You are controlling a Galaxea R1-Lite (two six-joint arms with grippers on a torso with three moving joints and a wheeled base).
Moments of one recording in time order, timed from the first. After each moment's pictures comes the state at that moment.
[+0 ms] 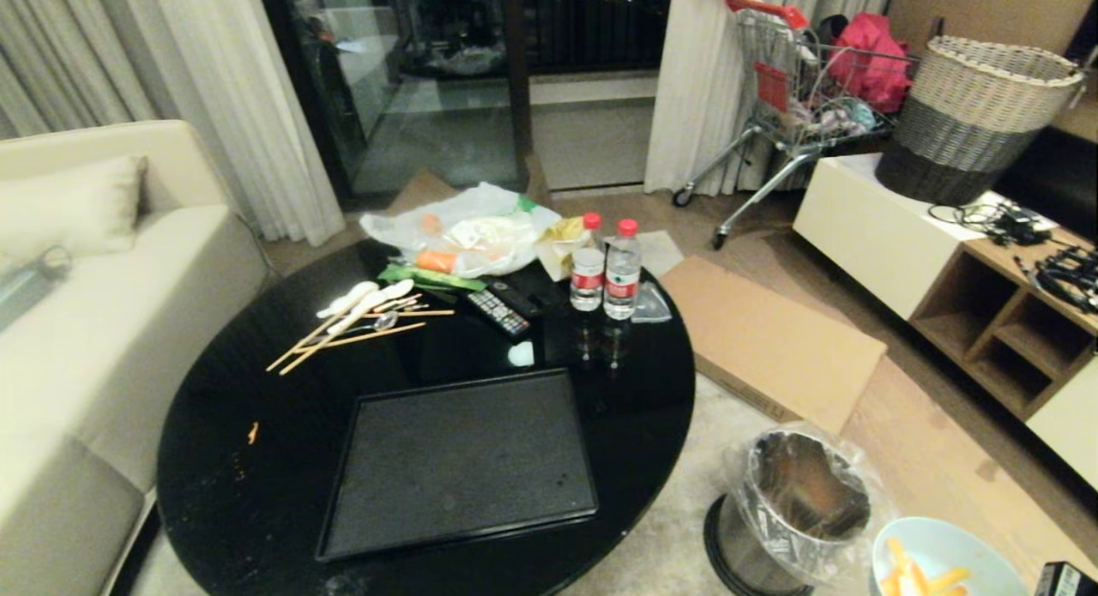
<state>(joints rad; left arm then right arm) 0.00 0.00 0.00 -0.01 0.01 -0.01 0.26 1.14 -0.45 0.42 -0.17 0.98</state>
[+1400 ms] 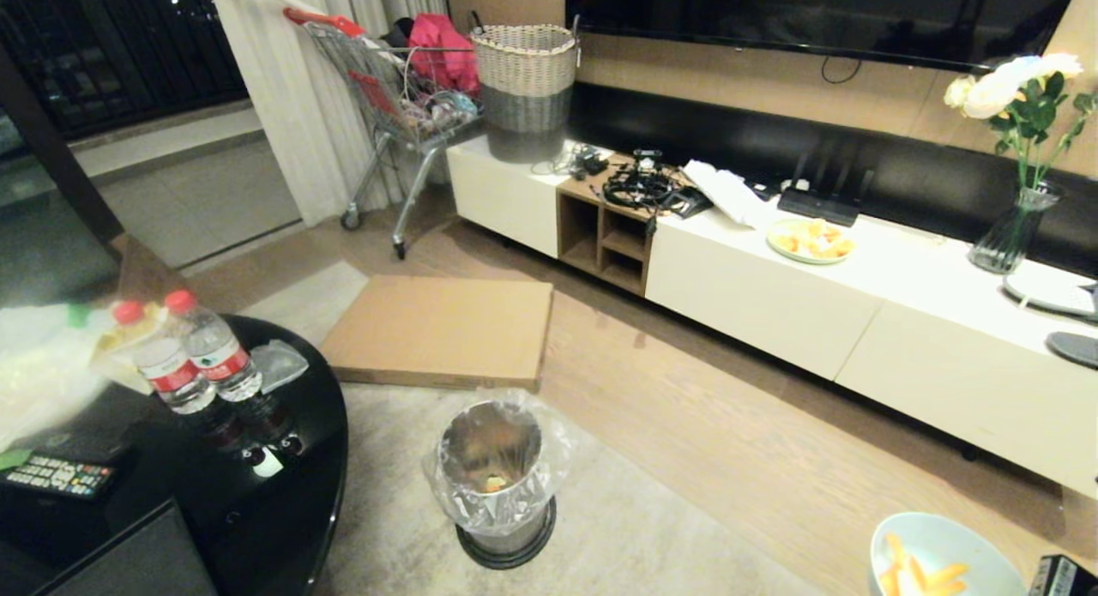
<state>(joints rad) 0.00 0.00 0.00 -0.01 0.01 -0.01 0.26 1.16 -0.46 0.42 -0.17 0.97</state>
